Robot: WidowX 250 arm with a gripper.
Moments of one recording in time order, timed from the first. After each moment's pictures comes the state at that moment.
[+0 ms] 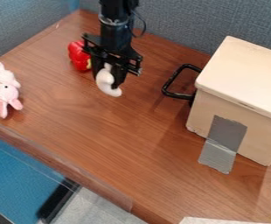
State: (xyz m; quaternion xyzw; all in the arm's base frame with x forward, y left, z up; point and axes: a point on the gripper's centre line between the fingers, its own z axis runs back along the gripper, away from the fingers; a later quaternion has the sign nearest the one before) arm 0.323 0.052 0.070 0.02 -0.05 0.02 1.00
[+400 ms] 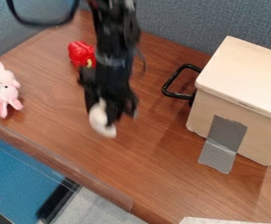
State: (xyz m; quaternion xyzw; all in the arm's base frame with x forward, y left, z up) arm 0.265 0.013 0.038 0.03 -0.02 -0.04 1.00
